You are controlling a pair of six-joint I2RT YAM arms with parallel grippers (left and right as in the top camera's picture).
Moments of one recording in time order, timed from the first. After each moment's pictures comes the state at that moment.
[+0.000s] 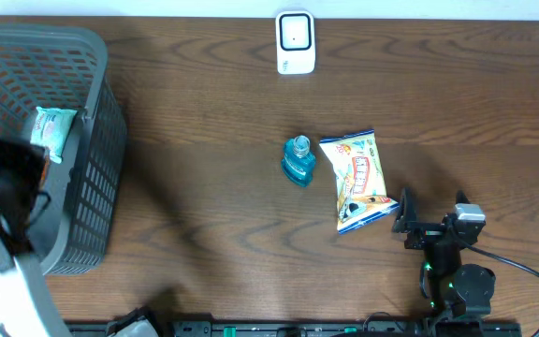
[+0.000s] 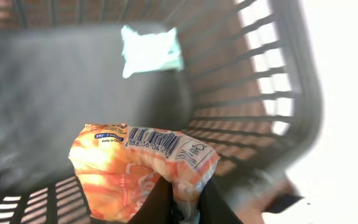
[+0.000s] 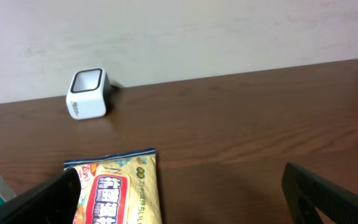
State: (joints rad) left arm 0.52 1.08 1.43 -1.11 0.09 -0.80; right arm 0.02 0.01 0.01 -0.07 0.02 0.14
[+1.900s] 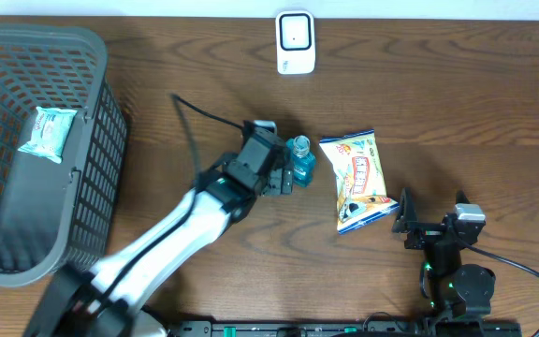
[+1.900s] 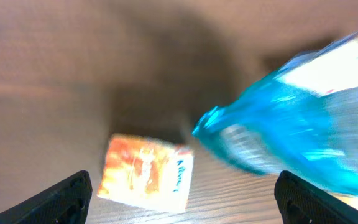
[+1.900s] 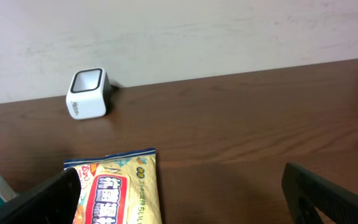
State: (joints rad) left arm -0.64 1.46 0.93 -0.35 -0.14 -0.46; right arm 0.02 0.01 0.01 -0.07 0.02 0.14
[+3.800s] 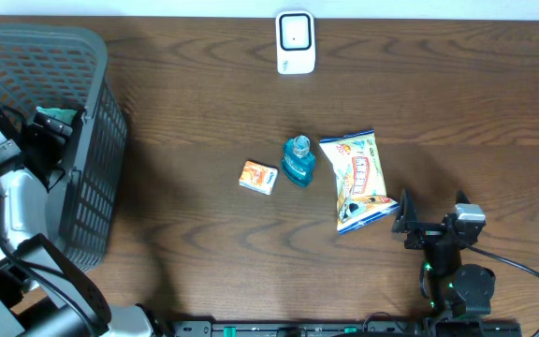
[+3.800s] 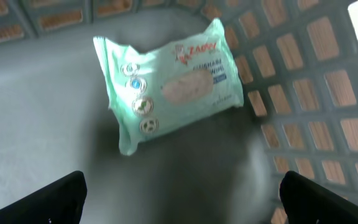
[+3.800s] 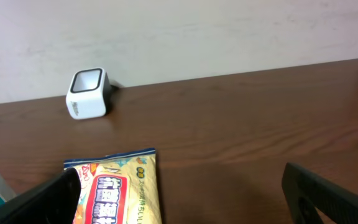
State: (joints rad) left arm 0.59 1.63 1.05 -0.30 0.13 -0.60; right arm 0.02 0.01 0.01 -0.07 0.02 0.14
